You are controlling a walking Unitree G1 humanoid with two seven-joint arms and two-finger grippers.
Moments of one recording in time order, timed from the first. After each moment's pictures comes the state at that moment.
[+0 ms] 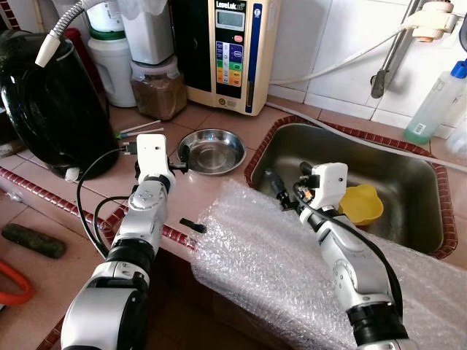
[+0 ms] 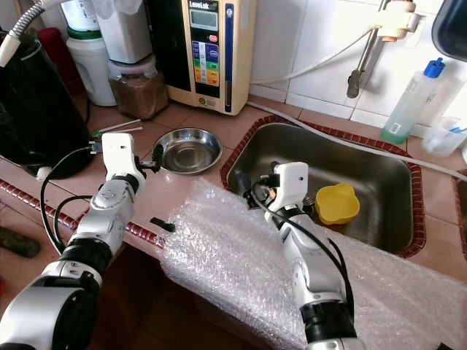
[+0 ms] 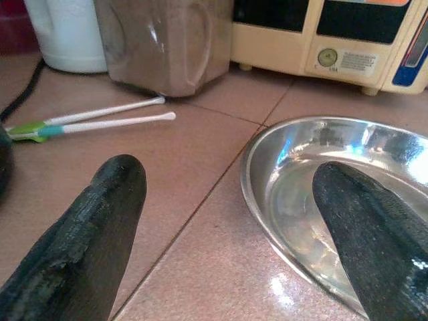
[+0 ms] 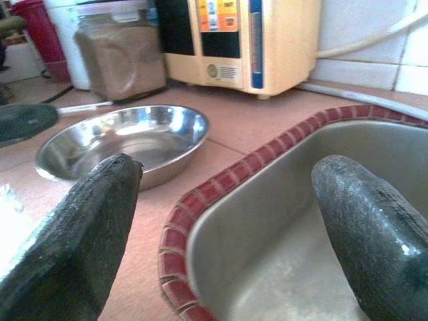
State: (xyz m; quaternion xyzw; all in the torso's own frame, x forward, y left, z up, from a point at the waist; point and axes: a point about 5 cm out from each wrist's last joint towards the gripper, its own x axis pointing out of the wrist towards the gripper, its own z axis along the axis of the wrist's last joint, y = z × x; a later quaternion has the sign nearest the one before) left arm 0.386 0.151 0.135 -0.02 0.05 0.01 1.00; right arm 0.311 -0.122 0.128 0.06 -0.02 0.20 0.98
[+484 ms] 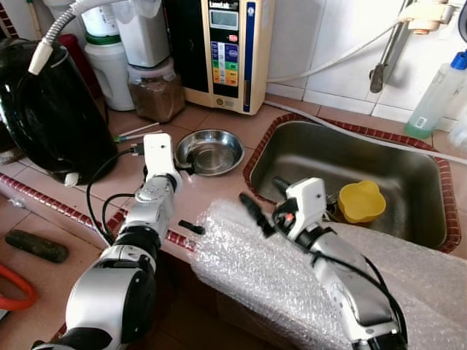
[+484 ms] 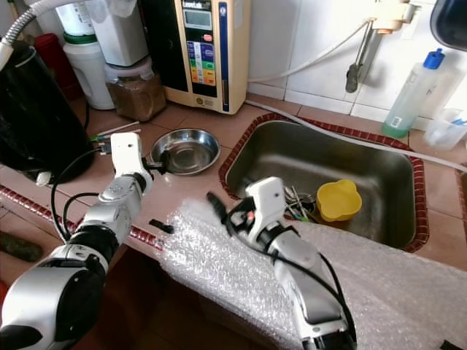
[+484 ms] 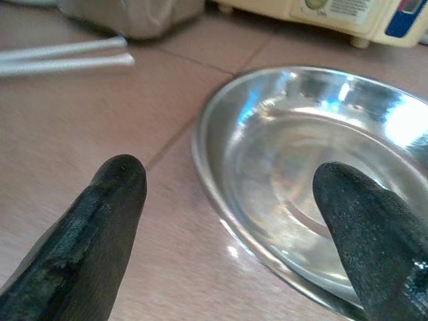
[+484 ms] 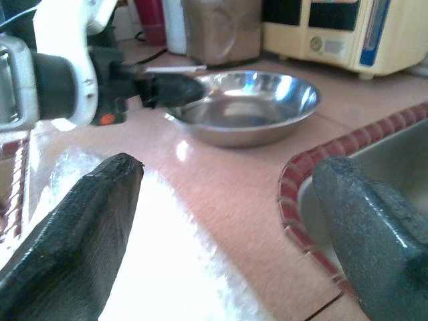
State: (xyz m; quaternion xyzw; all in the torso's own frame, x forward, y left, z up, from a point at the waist) left arm 0.390 0.139 0.125 -0.06 0.12 -0.01 0.99; right arm 0.275 -0.092 0.123 0.02 0.01 0.32 0.95
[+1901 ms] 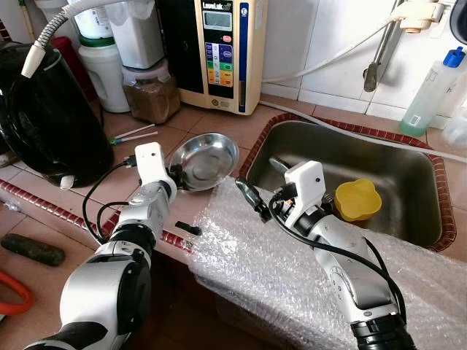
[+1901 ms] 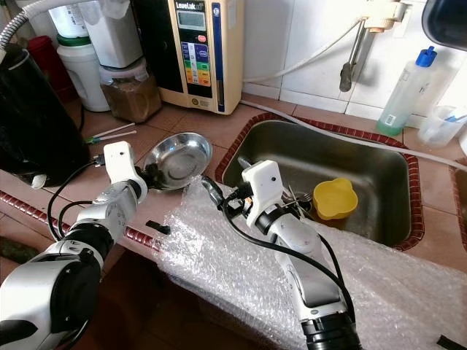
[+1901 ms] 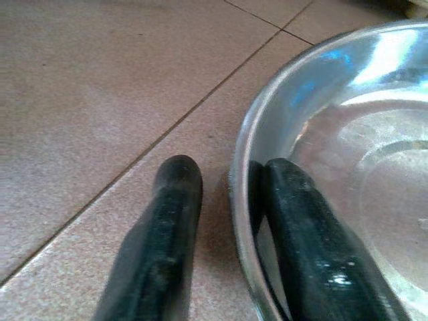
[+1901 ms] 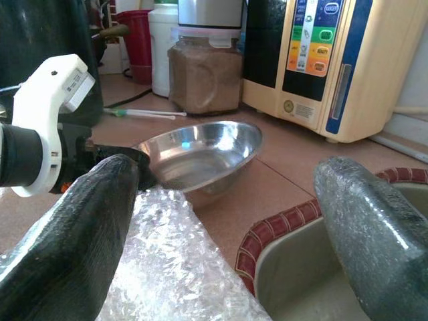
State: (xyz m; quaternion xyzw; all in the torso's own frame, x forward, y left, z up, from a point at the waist) left arm 0.386 0.158 0.112 -0.11 0.17 0.04 0.98; right arm 0.297 -0.095 0.151 -0.02 -0.06 0.31 0.95
